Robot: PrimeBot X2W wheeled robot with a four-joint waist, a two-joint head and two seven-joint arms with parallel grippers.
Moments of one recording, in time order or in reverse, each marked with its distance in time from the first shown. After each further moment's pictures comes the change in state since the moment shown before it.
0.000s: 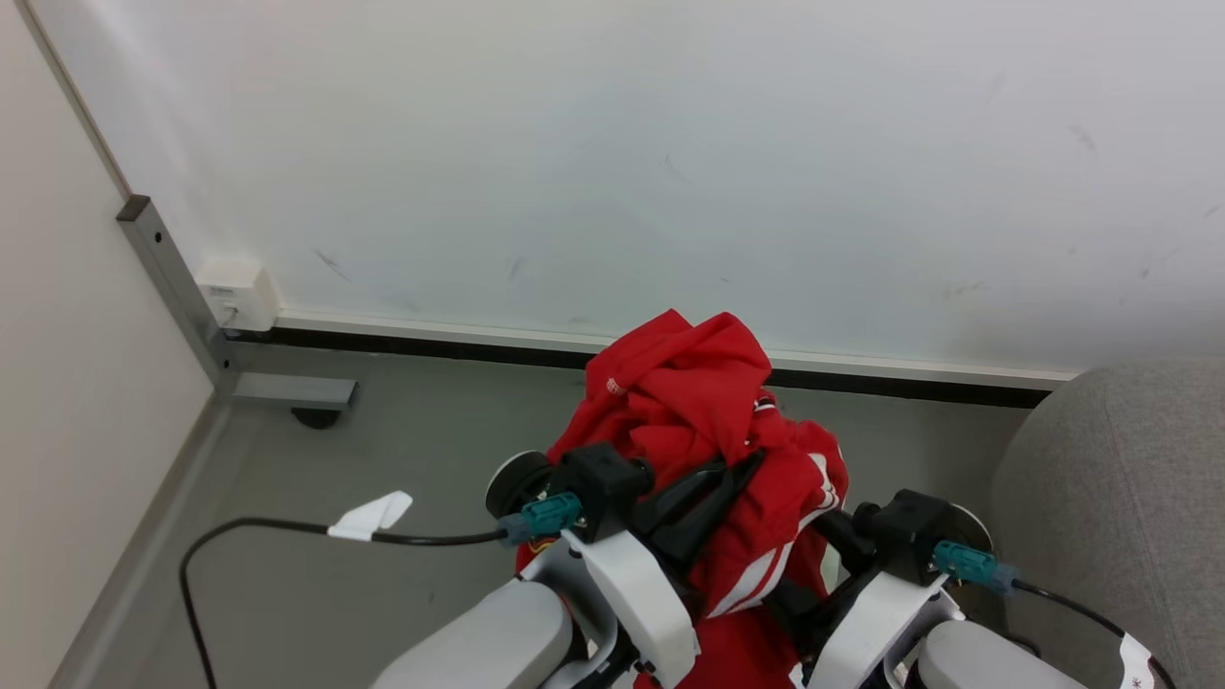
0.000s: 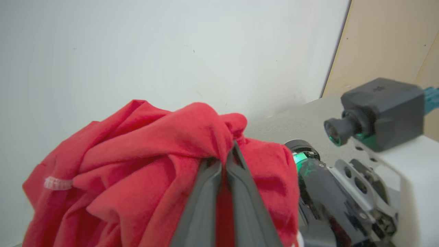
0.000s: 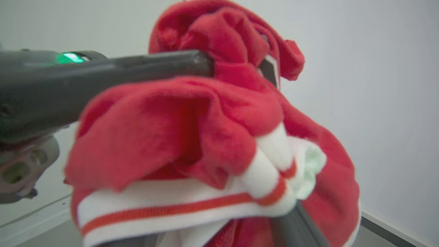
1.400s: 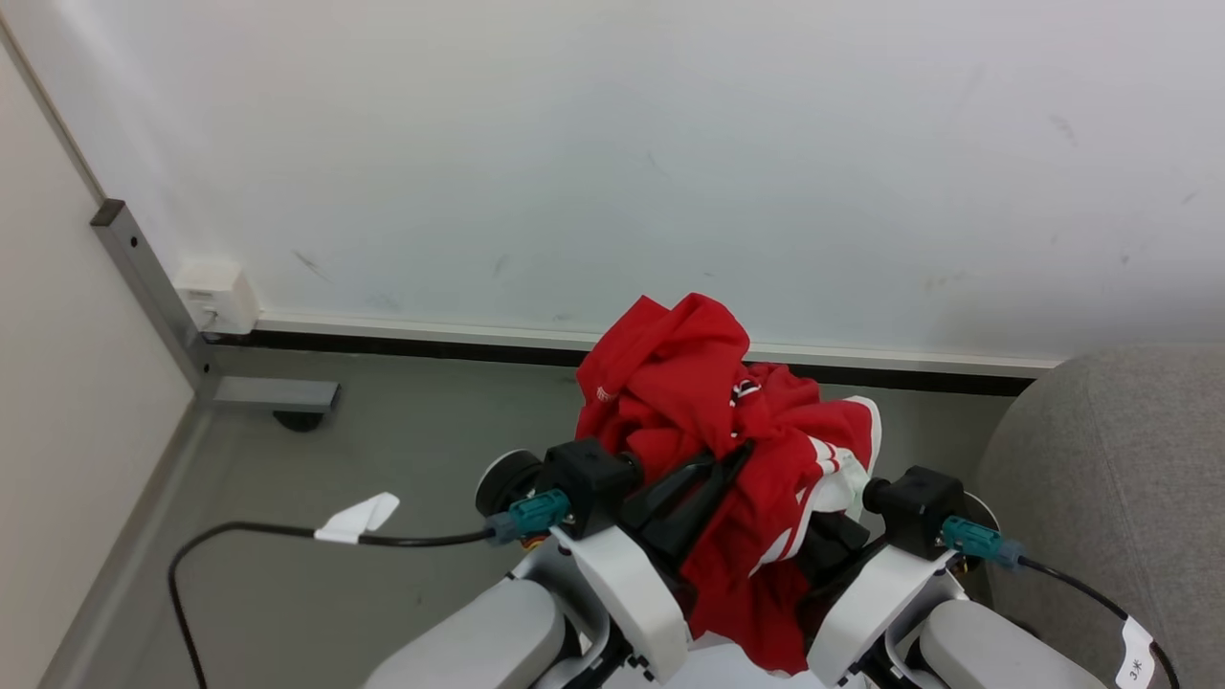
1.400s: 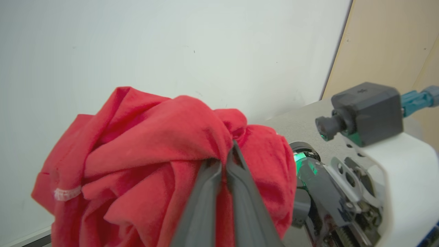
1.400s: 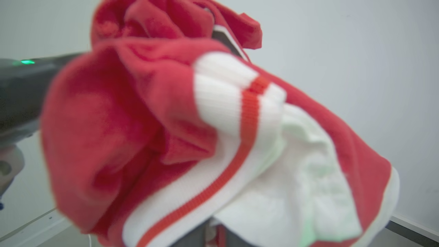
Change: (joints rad) left arm -0.001 0.015 0.000 -0.008 -0.017 0.026 -0.014; right arm -0.016 0.040 -0.034 0.089 0.028 0.000 -0.002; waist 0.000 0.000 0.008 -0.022
